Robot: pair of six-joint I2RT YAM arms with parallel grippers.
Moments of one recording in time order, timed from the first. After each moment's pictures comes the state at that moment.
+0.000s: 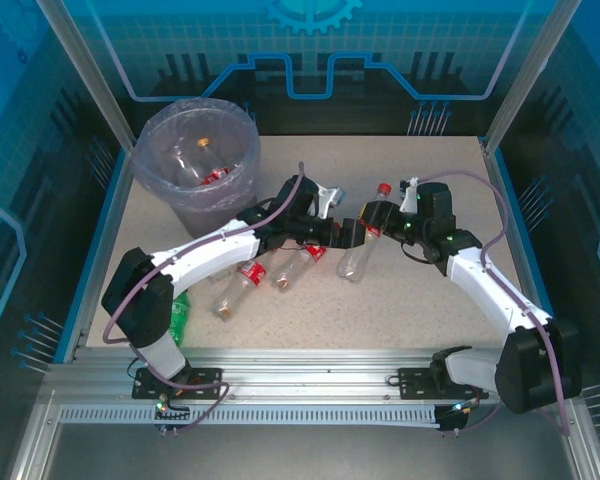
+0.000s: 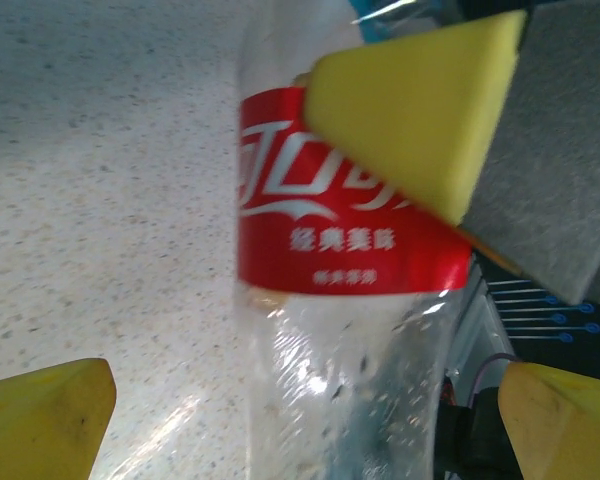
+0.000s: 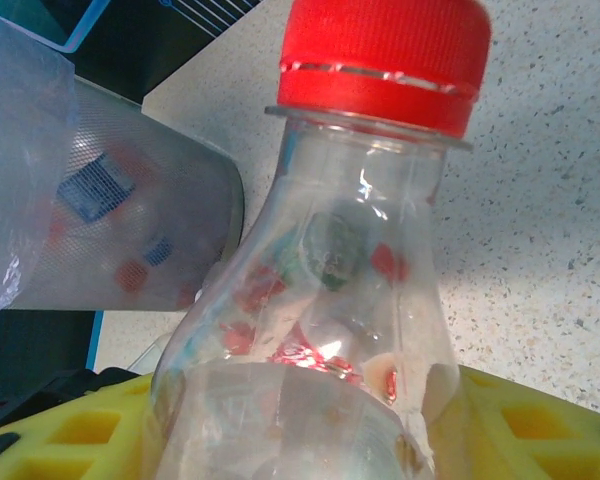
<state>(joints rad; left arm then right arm) -0.72 1.69 1.29 -0.22 0.50 -0.67 0.22 1.22 0.85 -0.23 -0.42 0.67</state>
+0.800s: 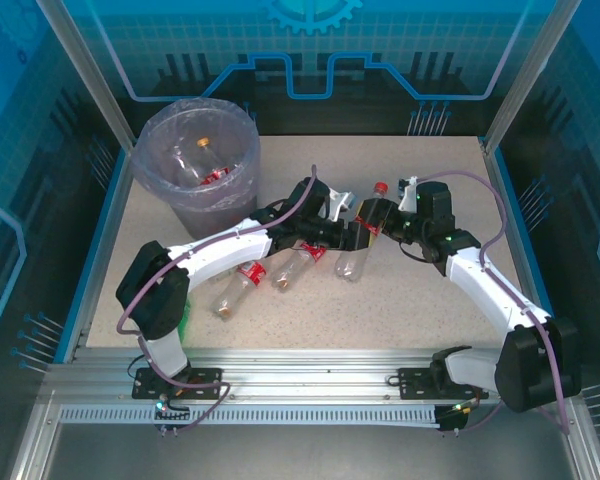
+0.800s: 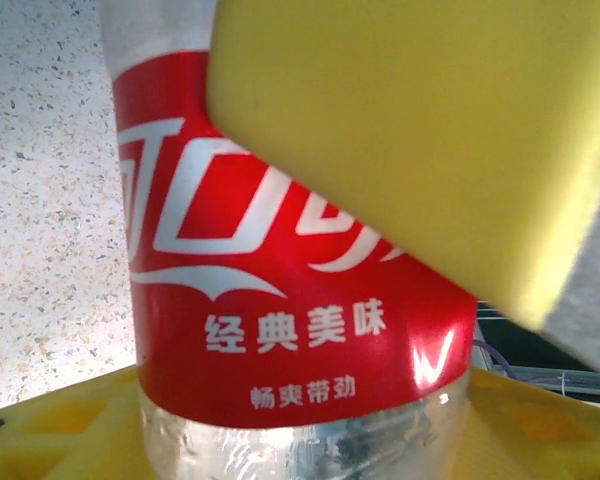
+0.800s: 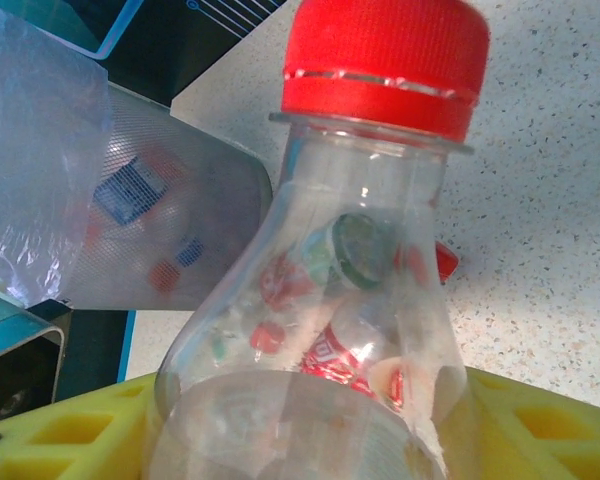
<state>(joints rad) -0.74 1.77 1.33 -0.19 0.55 -0.69 0.23 1.23 0.85 -0.18 -0.45 0.73</state>
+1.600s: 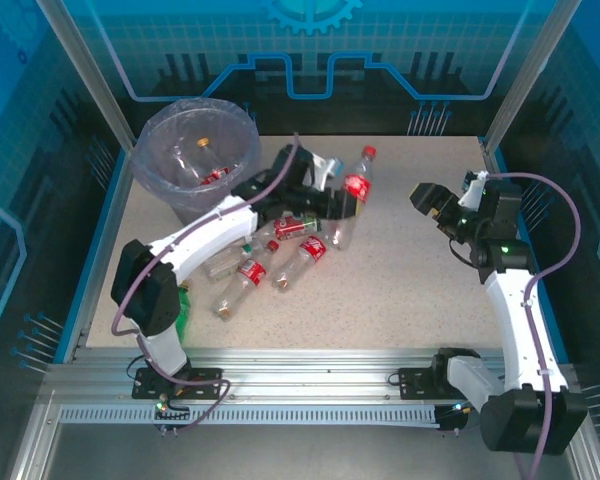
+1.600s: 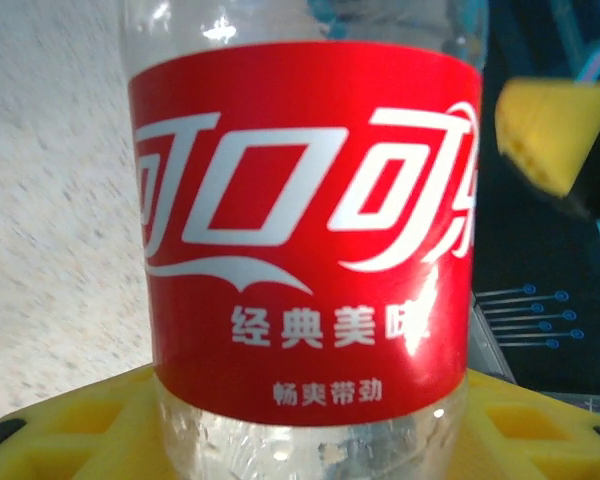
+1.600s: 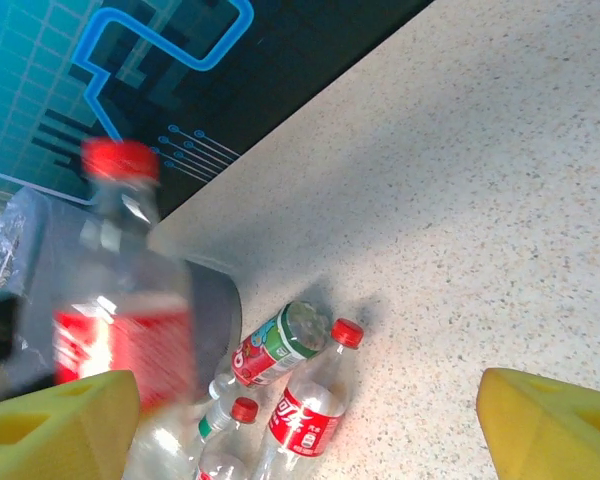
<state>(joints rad) -0.60 1.76 1.58 -0.40 0.53 -0.54 -0.12 0.99 0.95 -0.50 -0.50 0.65</state>
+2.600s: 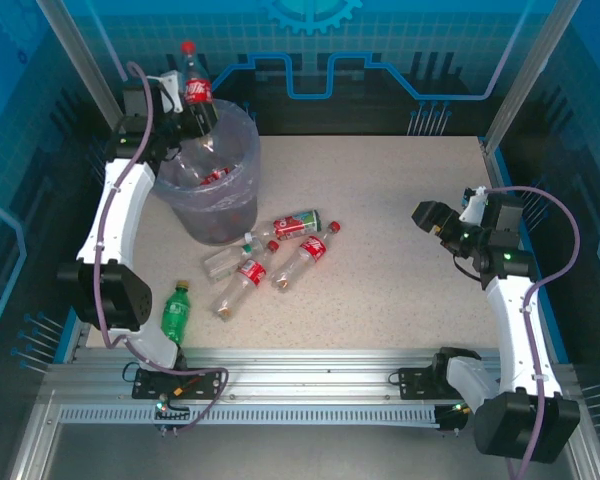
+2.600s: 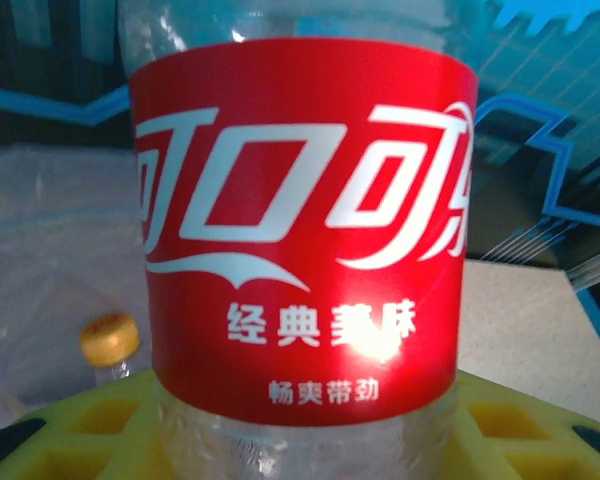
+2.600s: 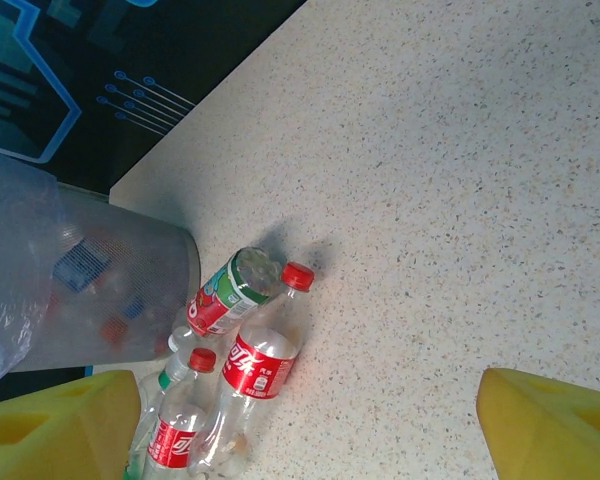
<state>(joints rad) 0.03 1.68 1.76 -0.54 0.29 -0.32 -0.17 0.96 0.90 -0.62 -0.55 0.55</state>
